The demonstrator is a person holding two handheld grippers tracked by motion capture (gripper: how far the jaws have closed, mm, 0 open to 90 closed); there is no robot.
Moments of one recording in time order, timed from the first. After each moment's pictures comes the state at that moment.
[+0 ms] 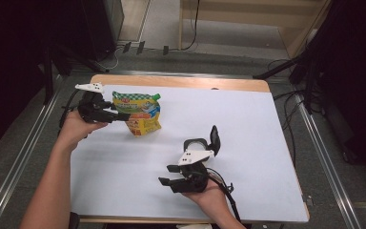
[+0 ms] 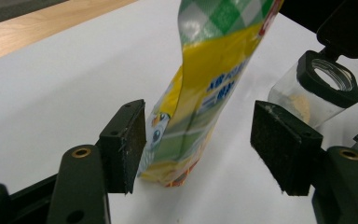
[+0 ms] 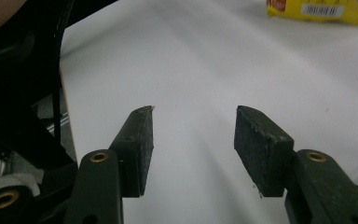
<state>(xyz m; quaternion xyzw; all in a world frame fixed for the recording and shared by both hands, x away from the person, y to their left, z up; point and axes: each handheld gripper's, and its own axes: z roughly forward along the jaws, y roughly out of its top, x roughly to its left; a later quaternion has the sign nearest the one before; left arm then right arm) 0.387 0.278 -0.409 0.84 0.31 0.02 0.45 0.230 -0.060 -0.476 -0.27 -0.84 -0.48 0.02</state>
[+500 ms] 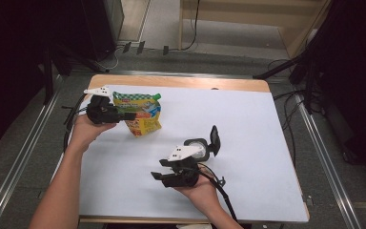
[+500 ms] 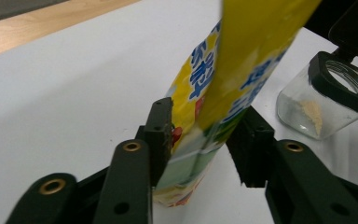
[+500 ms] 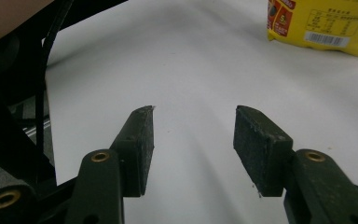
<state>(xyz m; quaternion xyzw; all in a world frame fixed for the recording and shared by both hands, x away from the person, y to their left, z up) 0.386 0.268 -0.429 0.83 0.31 0.03 0.47 0.238 -0.038 -0.477 -0.25 -0.84 -0.48 0.00</state>
